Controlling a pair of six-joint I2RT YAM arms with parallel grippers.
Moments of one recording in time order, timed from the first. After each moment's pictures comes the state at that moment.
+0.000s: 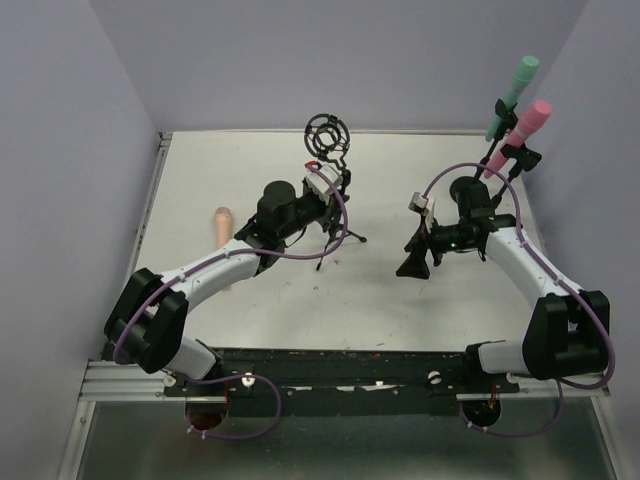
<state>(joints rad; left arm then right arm) -0.65 1.46 0.91 0.50 0.26 0.06 0.12 1.35 0.91 -0.68 -0.95 -0.66</state>
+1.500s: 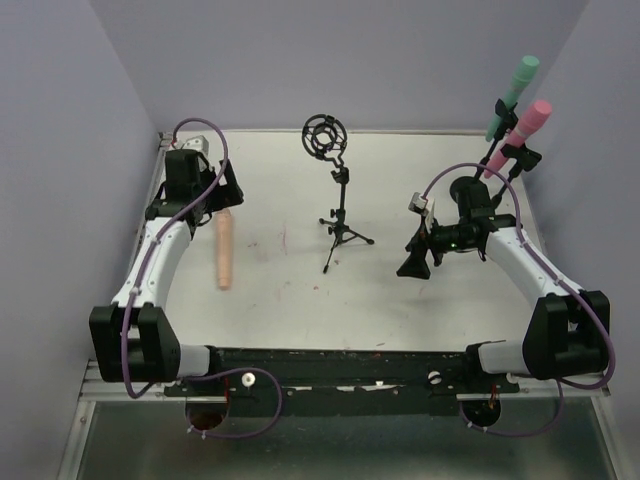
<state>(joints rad) -0.02 1.24 1.07 -0.34 0.12 -0.29 0.12 1.35 0.91 -0.68 -0.93 -0.67</state>
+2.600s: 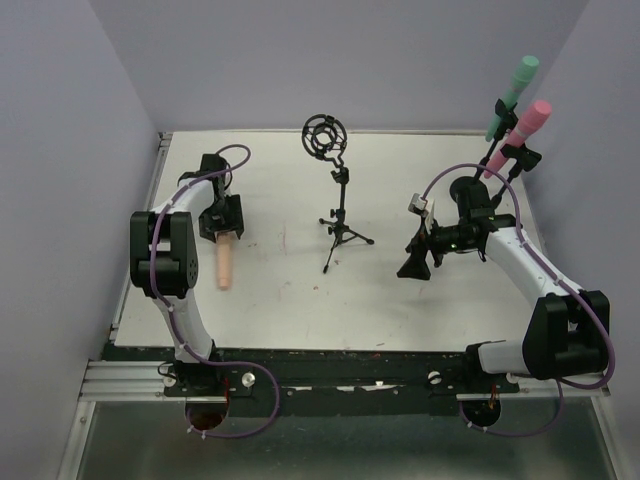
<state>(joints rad) -0.01 1.91 1.37 -0.76 -0.03 -0.20 0.12 1.35 0.91 -0.70 -0.92 -0.68</state>
